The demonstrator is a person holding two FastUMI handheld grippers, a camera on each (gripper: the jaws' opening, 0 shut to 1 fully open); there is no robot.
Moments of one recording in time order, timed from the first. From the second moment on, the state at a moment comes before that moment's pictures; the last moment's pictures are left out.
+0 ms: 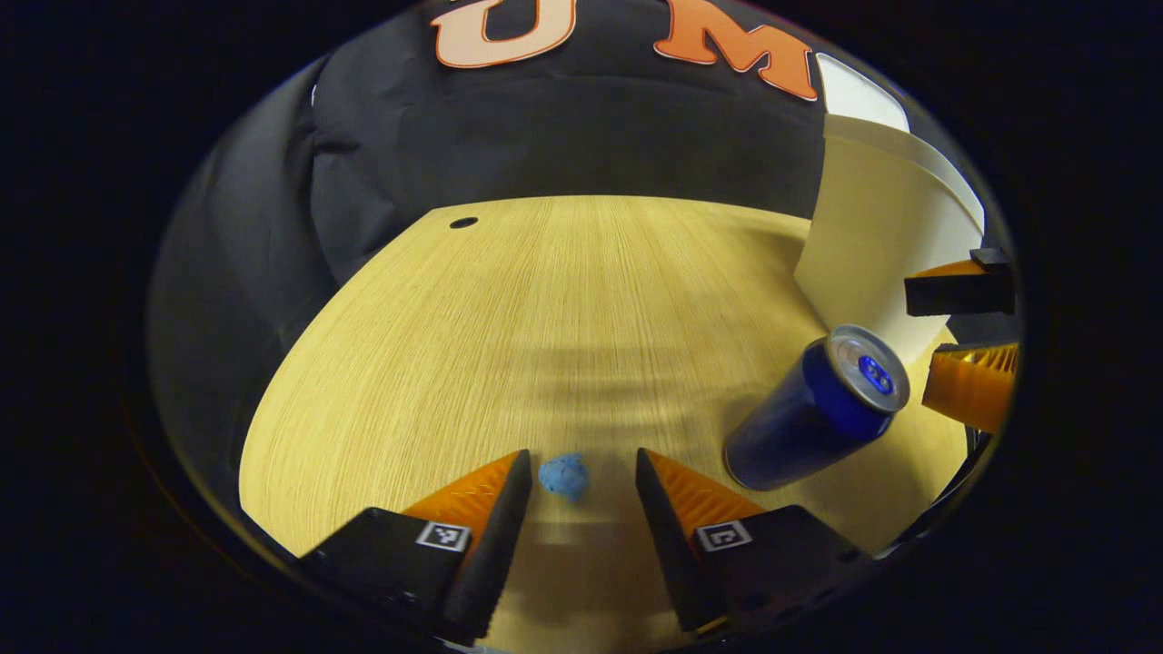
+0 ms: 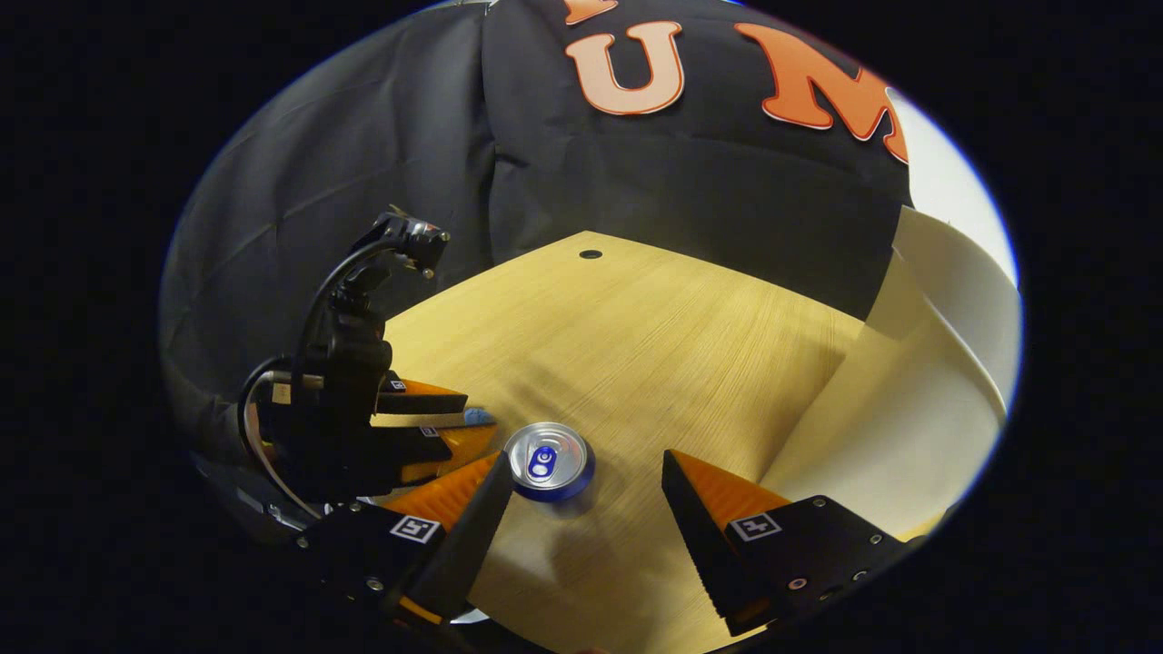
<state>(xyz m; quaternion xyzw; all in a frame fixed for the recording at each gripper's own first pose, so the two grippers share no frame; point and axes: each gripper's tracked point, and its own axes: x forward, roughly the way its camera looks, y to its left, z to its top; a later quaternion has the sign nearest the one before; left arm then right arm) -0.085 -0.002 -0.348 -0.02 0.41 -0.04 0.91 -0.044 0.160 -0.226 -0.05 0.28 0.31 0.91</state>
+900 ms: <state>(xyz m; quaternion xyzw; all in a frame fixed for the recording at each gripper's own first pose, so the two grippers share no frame) -0.083 0.019 -0.324 -0.07 0.40 -0.02 0.92 -0.046 0.190 -0.295 -0.07 0.31 0.33 0.89</state>
